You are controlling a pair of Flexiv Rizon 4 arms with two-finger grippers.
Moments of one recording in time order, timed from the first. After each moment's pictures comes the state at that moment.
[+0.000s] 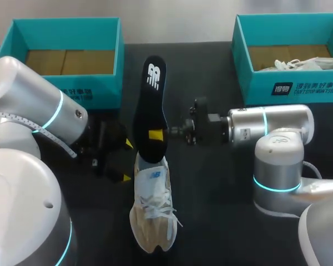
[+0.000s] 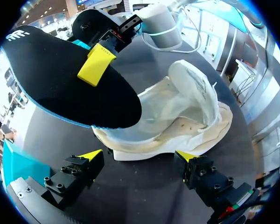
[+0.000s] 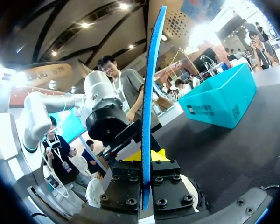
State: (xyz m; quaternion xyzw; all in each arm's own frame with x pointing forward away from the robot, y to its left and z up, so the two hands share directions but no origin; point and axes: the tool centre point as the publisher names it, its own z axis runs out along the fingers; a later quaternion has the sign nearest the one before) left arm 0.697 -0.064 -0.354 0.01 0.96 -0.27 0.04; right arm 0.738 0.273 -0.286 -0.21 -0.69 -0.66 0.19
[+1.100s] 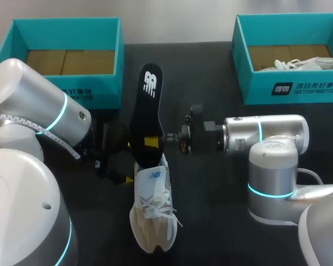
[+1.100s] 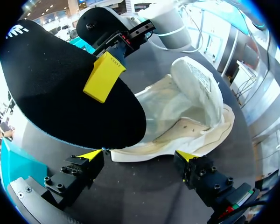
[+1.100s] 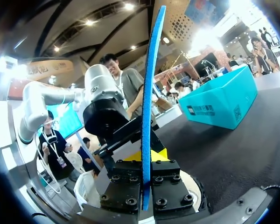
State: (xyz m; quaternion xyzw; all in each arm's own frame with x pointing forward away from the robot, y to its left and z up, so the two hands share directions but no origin) left arm 0.696 -0.068 -0.360 0.01 0.96 -0.27 0.04; right arm 0.731 0.284 -0.301 -0.20 -0.70 -0.67 0.16
